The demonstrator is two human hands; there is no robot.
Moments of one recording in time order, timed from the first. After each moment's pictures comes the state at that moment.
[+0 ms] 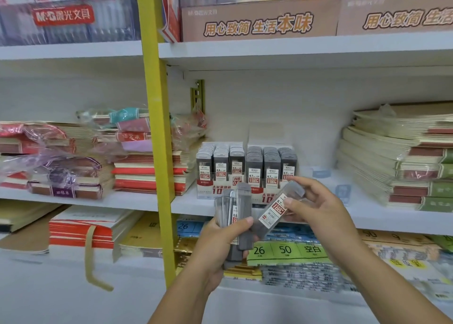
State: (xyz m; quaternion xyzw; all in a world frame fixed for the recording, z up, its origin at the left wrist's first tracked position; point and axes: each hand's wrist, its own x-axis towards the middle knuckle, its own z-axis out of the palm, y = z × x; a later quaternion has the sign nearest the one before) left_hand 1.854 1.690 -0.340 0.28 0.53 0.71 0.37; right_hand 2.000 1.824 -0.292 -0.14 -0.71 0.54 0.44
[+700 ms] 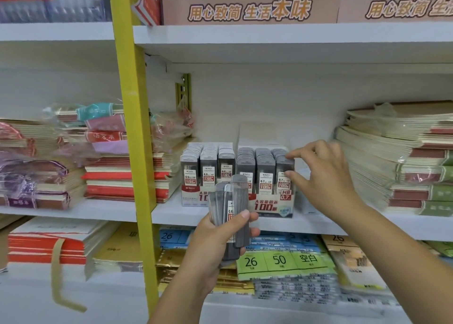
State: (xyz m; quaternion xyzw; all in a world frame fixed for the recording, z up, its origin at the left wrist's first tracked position) left_hand 1.846 1.715 -0.329 0.33 0.51 0.72 0.33; right_hand 1.977 1.899 -0.249 -0.25 -0.86 -0.07 0.44
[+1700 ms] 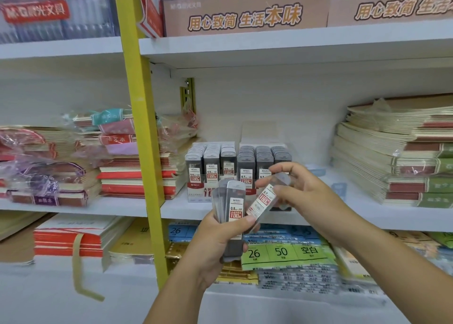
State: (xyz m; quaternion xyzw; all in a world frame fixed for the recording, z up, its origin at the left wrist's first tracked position) left_hand 1.856 1.700 -0.321 0.33 0.48 0.71 0.38; right_hand 1.992 1.836 -0.261 -0.10 -0.77 0.55 0.31
